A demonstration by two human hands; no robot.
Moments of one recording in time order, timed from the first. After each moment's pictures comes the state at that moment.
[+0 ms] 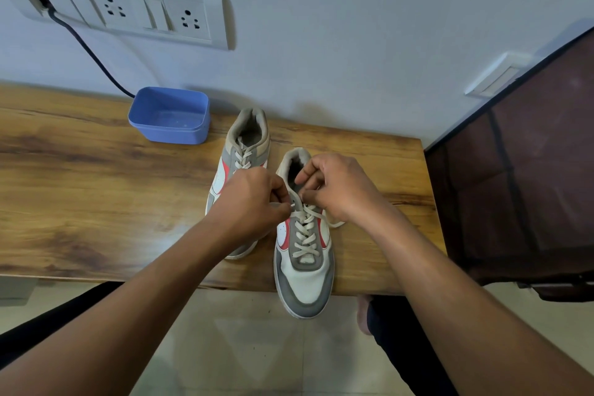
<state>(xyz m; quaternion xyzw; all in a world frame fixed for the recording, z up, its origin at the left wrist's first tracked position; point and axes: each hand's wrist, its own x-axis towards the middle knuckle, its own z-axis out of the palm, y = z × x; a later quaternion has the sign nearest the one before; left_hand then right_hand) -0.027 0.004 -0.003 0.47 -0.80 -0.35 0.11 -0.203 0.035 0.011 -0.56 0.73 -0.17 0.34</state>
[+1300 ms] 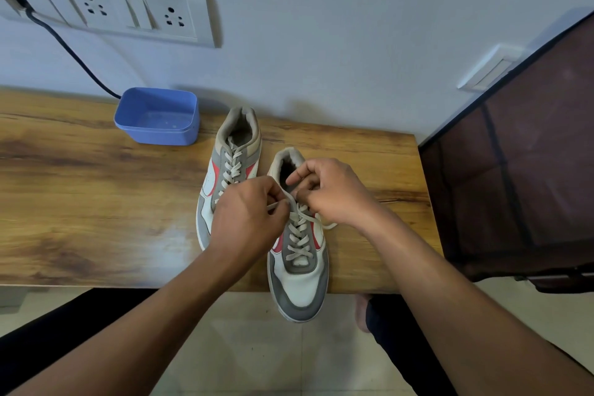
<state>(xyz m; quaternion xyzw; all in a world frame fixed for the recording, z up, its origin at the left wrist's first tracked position) -0.040 0.032 -0.018 0.54 -0.75 -0.31 0.22 -0.208 0.040 0.003 -0.52 0.73 -0.20 0.40</state>
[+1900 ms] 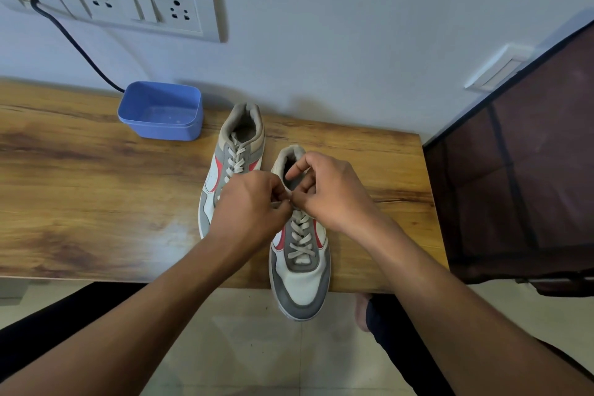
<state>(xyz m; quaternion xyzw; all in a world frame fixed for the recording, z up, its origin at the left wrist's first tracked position) -0.038 0.022 -0.011 0.52 -0.77 -0.32 0.18 -0.194 0.049 0.010 -0.56 0.73 -0.20 0.33</state>
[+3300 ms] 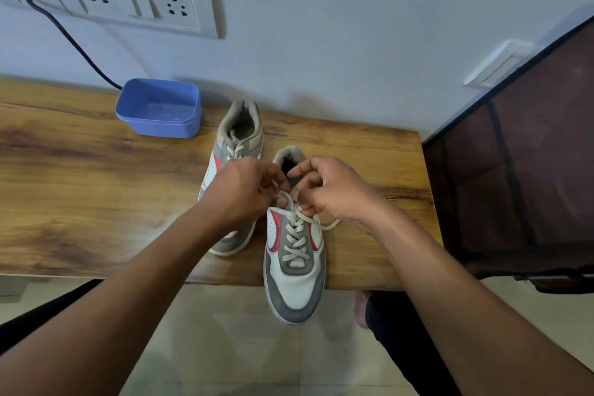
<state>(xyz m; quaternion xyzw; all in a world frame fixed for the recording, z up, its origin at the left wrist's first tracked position) -0.029 -0.009 -0.011 0.46 -0.79 -0.38 0.10 -0.209 0.042 0.003 -0.46 0.70 -0.22 0.50</state>
